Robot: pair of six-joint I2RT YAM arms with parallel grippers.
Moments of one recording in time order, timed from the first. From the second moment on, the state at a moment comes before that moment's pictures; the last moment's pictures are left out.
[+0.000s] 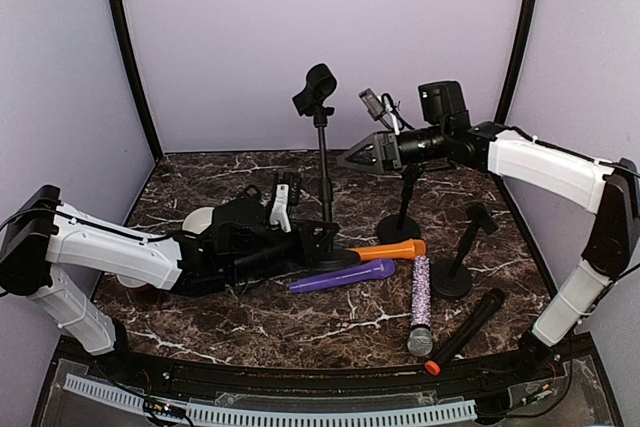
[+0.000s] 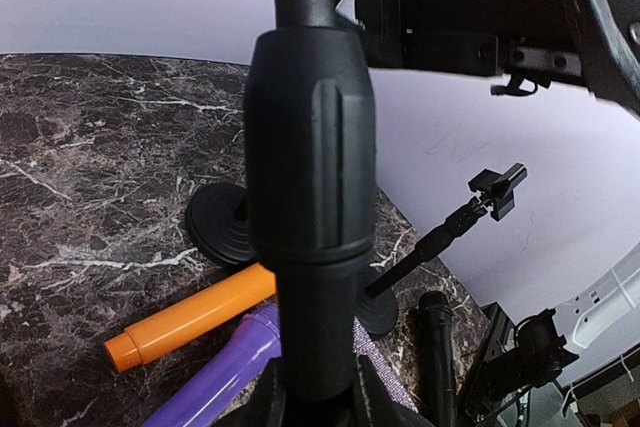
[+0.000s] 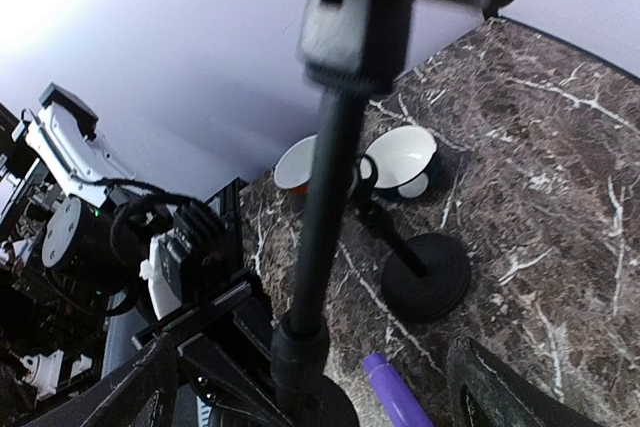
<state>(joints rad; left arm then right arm) -1.11 1.53 0.80 0.52 -0.19 -0.63 0.60 1.61 1.39 -0.21 -0.89 0.24</state>
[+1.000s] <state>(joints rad) -1.09 1.52 0.84 0.48 -0.24 -0.70 0.69 1.45 1.33 -0.39 -1.03 0.15</state>
